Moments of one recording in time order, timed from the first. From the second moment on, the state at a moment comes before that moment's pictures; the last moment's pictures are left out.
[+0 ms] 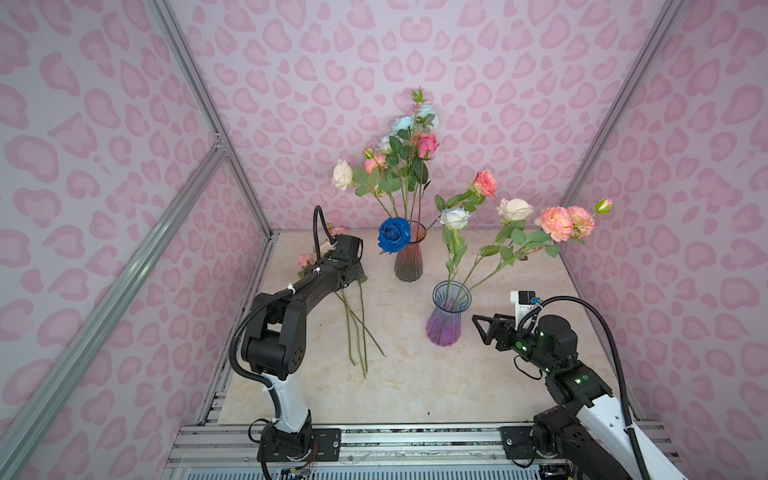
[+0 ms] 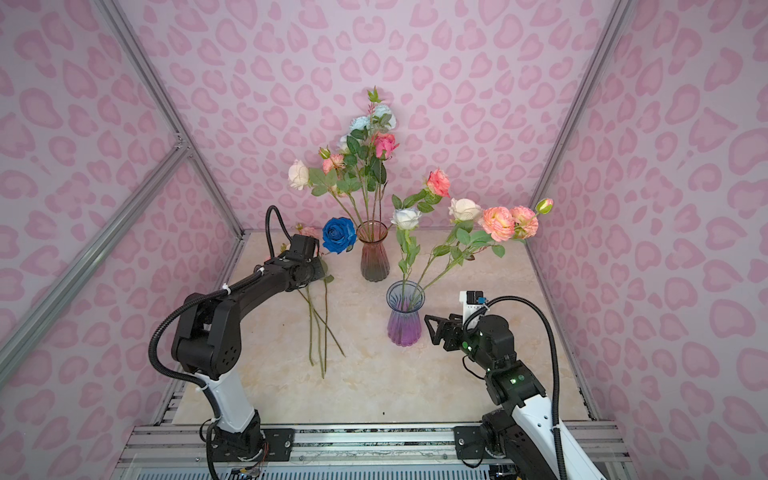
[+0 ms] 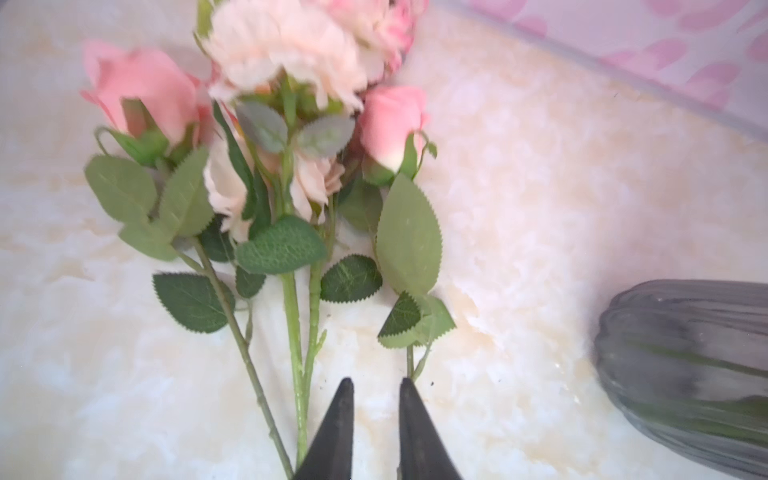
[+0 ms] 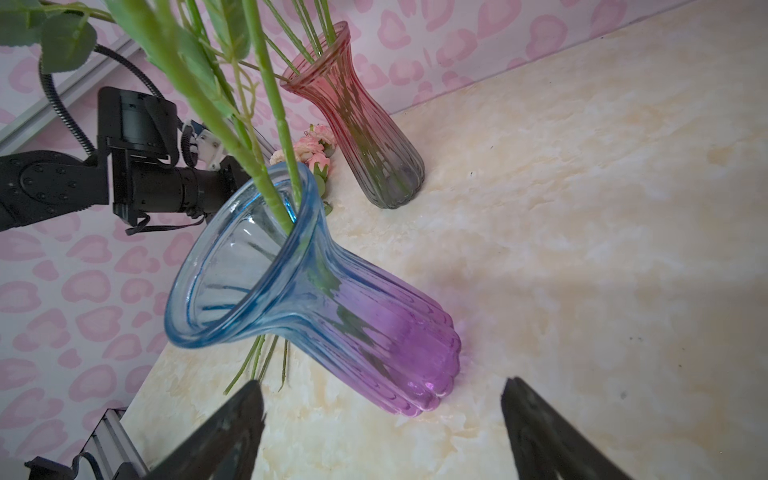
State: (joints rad) left arm -0.27 1.86 1.34 -0.40 -0.27 -0.55; right arm 0.34 0.62 0.43 -0.19 -0.25 0.51
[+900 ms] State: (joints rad) left arm -0.20 2.07 1.41 -0.43 -0.28 -0.51; right arm 0.35 0.63 0.43 -0.18 -0.25 0.50
